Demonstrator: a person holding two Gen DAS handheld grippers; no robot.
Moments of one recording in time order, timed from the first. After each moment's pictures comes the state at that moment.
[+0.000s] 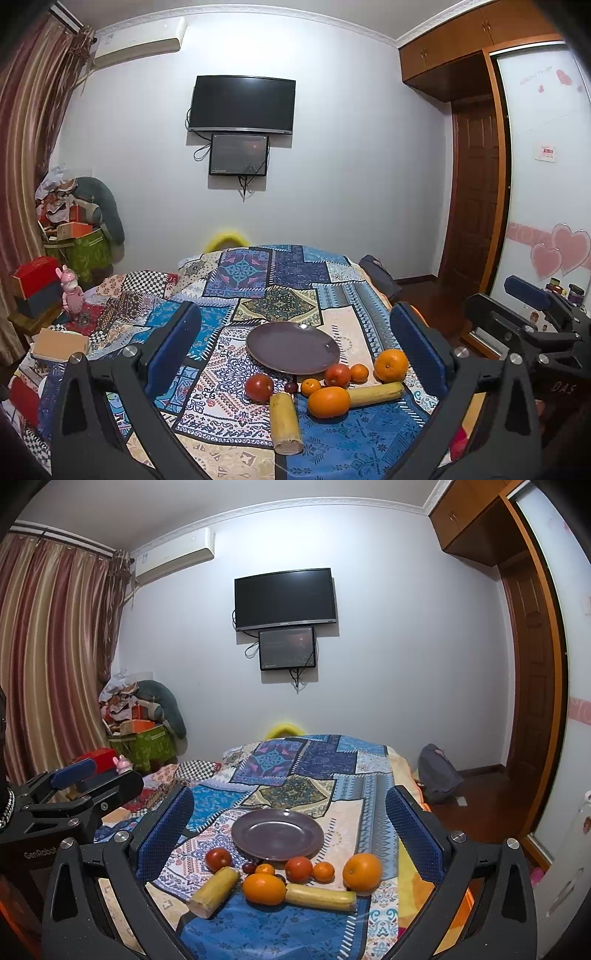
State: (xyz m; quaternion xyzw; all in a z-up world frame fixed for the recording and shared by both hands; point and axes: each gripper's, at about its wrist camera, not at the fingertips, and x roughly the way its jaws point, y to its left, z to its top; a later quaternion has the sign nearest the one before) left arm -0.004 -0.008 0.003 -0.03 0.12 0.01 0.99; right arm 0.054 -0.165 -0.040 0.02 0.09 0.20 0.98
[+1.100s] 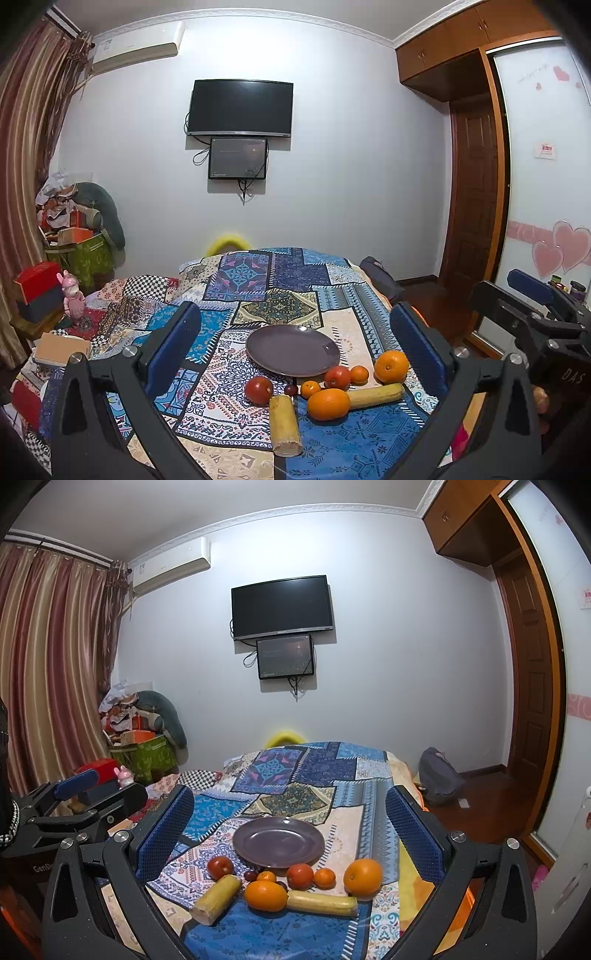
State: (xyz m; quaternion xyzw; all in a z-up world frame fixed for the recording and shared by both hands) left arm -0.005 -0.009 0.005 -0.03 0.11 0.01 0.99; right arm 0.052 -0.169 -0.038 0.03 0.08 0.19 0.98
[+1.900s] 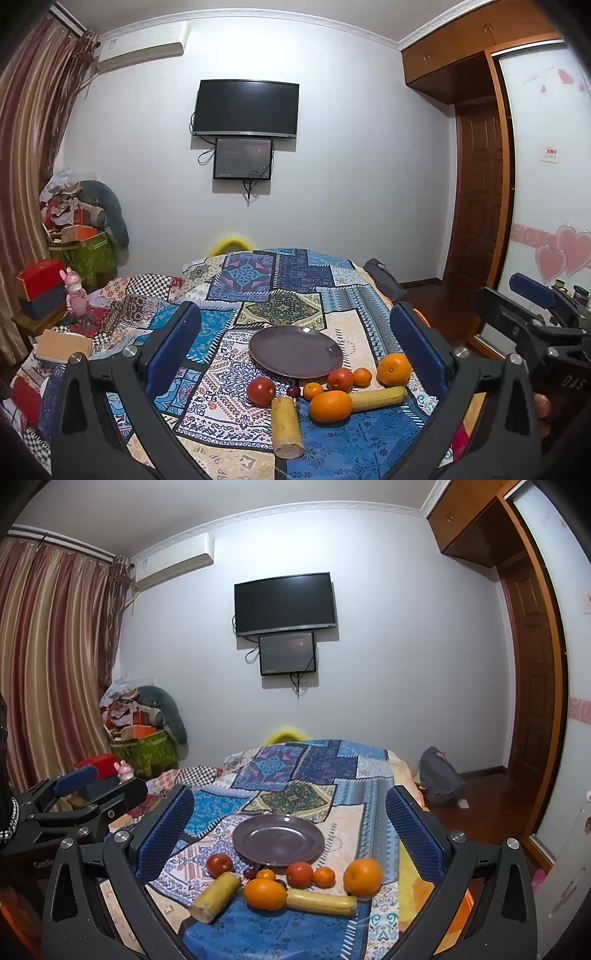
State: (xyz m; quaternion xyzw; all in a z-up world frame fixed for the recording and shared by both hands) left arm -0.003 -0.006 0.002 -0.03 0.11 0.02 0.99; right arm 0.055 -0.167 -0.039 0.02 0.09 0.20 0.98
